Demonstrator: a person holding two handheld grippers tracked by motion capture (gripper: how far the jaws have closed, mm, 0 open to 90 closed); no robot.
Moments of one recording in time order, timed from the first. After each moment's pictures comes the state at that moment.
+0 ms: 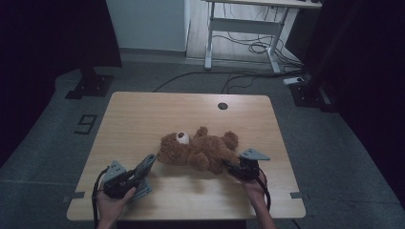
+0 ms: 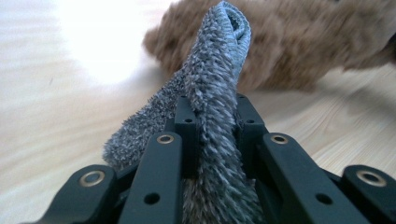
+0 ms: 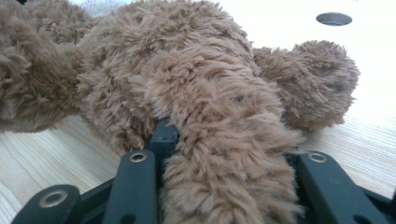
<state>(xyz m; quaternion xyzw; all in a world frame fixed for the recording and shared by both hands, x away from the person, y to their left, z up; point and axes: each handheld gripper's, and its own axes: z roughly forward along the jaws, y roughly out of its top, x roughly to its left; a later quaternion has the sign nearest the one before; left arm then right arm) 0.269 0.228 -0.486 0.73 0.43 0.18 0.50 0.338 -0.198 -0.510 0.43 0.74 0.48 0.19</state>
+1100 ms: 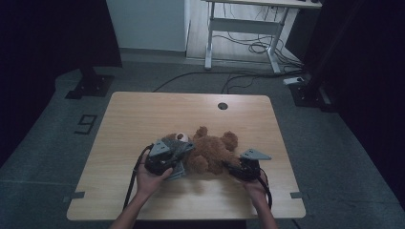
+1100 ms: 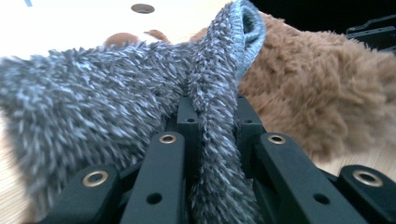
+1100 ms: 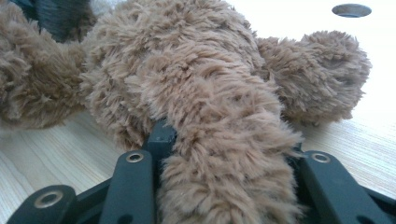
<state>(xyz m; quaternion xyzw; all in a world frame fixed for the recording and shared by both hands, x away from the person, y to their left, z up) 0.336 0.137 -0.476 0.78 0.37 0.15 0.48 0.340 -0.203 -0.514 0.42 0.75 0.48 0.17</state>
